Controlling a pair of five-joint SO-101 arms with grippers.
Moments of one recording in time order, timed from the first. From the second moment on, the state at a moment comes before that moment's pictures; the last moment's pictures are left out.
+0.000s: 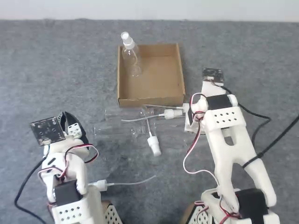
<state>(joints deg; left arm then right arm) -20.8 -103.5 91.5 48.7 8.9 -13.1 -17.8 31.0 77.6 -18.0</state>
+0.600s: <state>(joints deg) -20.8 -103.5 91.5 48.7 8.9 -8.6 -15.3 31.0 78.8 -28.9</state>
